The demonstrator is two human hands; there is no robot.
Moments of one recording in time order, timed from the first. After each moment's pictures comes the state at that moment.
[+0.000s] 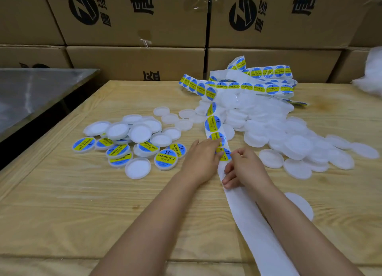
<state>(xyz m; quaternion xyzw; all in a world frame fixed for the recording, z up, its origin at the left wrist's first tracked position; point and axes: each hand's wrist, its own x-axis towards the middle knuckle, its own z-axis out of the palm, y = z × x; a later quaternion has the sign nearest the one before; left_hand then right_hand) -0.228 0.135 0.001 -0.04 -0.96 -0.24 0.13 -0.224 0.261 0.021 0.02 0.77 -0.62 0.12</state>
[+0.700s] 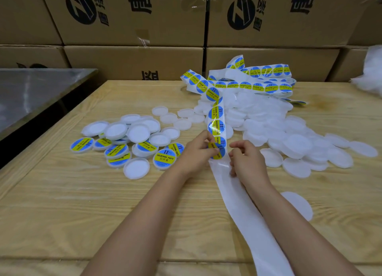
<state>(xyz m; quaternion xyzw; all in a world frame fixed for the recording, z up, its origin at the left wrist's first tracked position) -0.222 0.121 0.016 0.01 -0.81 -0.58 0.07 -0.230 0.261 0.017 -0.02 0.81 -0.59 -0.02</state>
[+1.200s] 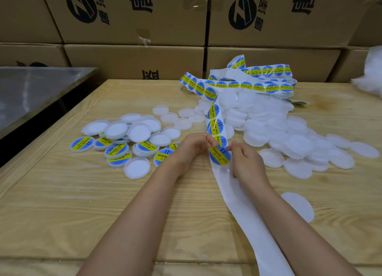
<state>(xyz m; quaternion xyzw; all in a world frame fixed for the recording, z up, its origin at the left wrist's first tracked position) -0.219 0.112 0.034 -0.03 -0.66 -0.75 -0.02 -0.223 0.260 0.024 -0.08 0.85 -0.52 -0.05</state>
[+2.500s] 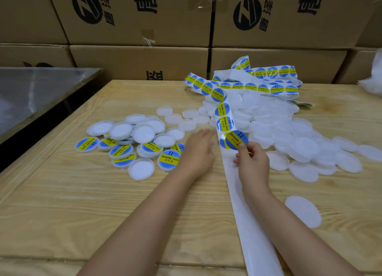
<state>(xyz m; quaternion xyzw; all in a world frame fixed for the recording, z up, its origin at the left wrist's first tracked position) -0.227 0.117 0.014 0.00 -0.93 -0.32 0.15 -0.226 0.246 0.010 0.02 0.71 -0.70 -0.10</state>
